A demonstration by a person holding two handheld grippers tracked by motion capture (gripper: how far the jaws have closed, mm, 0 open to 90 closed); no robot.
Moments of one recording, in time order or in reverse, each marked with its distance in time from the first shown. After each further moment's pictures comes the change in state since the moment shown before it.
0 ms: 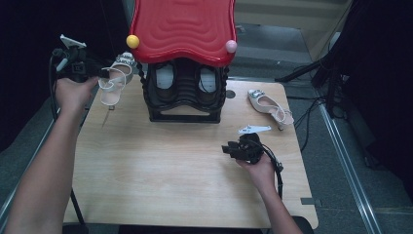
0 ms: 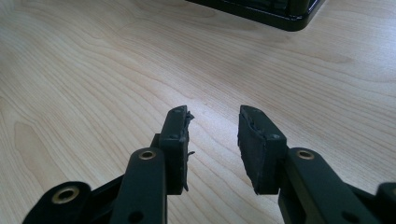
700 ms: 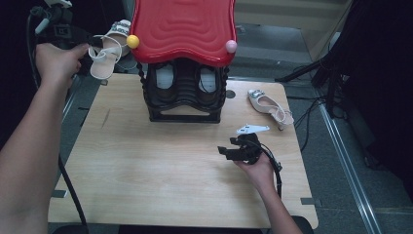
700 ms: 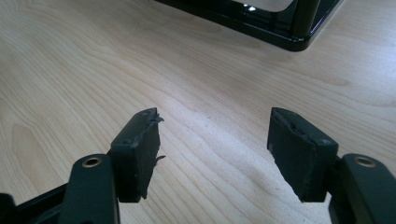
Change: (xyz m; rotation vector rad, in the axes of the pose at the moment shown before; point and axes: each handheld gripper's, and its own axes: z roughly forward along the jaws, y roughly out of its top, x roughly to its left) left arm -0.041 0.058 -0.067 -0.045 -0.033 0.035; right arm 0.006 0.004 -0.001 -0.038 -0.012 -0.057
